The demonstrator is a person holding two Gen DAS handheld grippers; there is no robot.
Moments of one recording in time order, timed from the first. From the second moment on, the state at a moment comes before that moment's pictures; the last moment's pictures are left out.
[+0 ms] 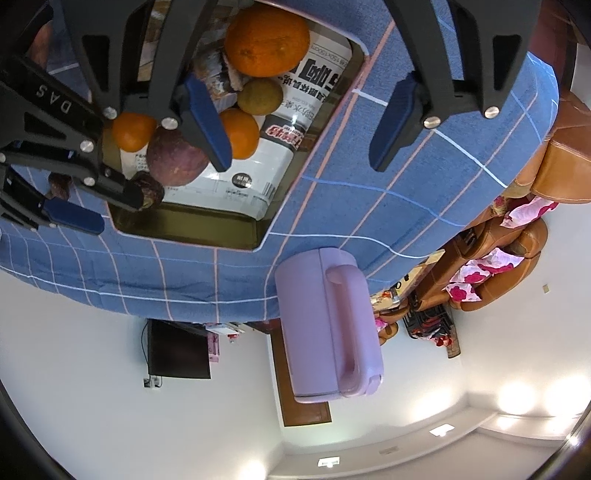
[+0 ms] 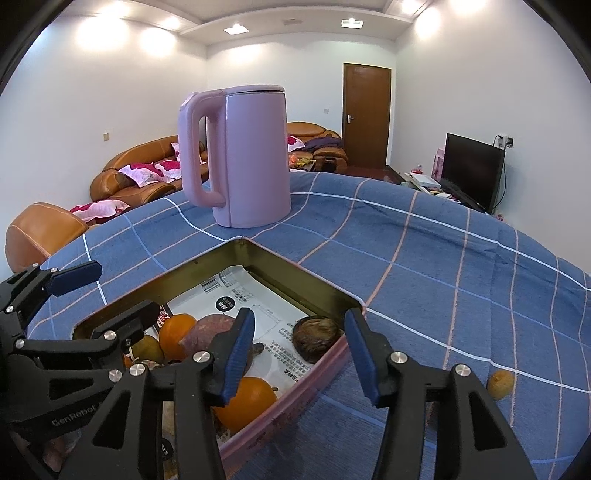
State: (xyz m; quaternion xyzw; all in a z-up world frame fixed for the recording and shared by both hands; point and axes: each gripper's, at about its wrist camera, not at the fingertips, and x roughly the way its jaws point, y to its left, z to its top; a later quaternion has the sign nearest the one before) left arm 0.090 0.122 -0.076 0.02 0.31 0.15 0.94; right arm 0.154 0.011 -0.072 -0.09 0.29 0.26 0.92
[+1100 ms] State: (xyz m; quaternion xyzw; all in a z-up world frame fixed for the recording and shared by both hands) left arm 0.135 -0.021 -0.064 0.04 0.31 0.04 0.95; right arm 0.217 -0.146 -0.103 0.01 0.42 0.13 0.90
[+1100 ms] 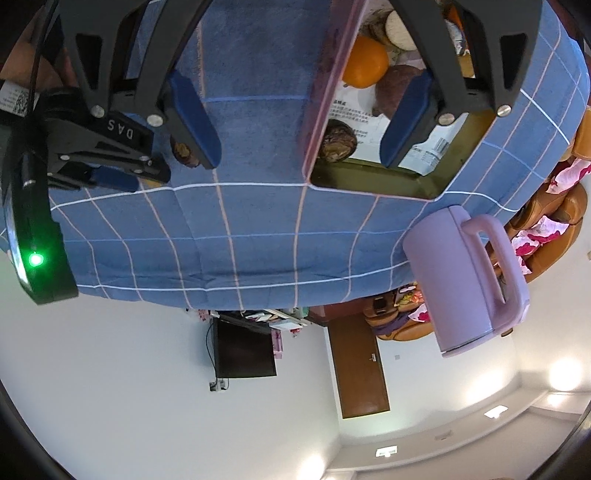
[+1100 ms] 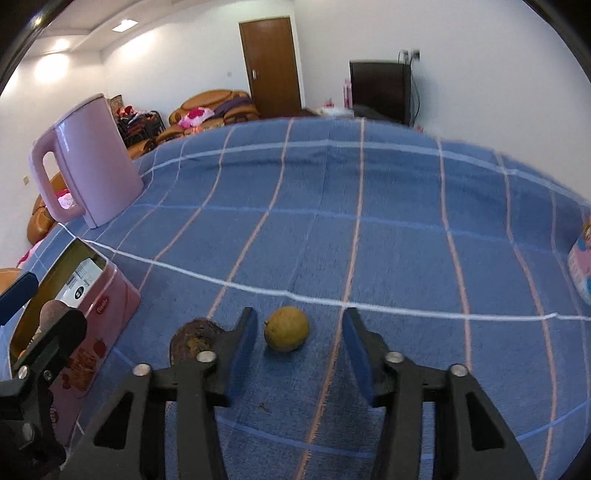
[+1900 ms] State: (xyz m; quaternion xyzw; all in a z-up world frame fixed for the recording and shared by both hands) left arm 0.170 -0.076 -0.100 0.06 0.40 -0.06 0.91; right arm 0.184 -0.197 -0.086 0.04 0.37 0.07 0.93
